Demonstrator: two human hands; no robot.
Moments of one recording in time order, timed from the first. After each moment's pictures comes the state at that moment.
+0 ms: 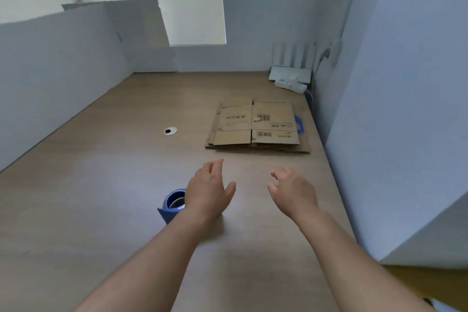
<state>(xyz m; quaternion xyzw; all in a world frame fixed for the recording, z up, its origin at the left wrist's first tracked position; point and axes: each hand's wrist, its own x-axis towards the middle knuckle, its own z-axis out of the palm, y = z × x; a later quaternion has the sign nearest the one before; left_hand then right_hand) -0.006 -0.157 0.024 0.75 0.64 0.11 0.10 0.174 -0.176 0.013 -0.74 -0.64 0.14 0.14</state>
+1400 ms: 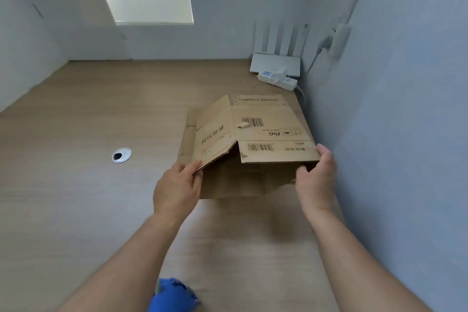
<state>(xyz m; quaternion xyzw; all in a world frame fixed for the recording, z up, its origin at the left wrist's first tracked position) 0.007 0.052 -0.028 0.73 0.65 0.18 0.13 0.245 0.002 -0.019 -0.79 -0.35 0.14 0.48</state>
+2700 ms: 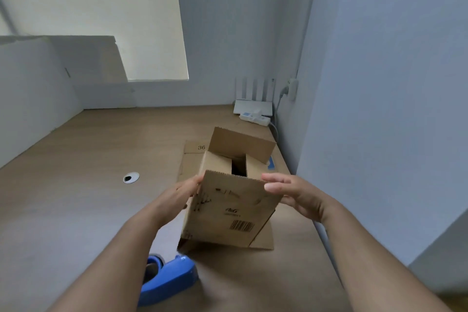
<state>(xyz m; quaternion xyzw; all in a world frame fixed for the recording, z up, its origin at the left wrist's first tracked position) -0.025 -0.053 0.074 0.71 0.48 0.14 0.49 0.243 -0.125 0.081 -0.58 -0.51 0.53 0.35</state>
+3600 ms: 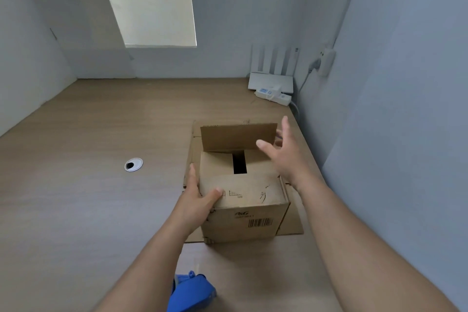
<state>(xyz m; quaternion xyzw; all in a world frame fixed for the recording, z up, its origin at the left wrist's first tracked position) -0.013 0.005 0.009 0.58 0.58 0.26 0.51 0.197 0.014 0.054 -0.69 -0.49 0.31 0.43</state>
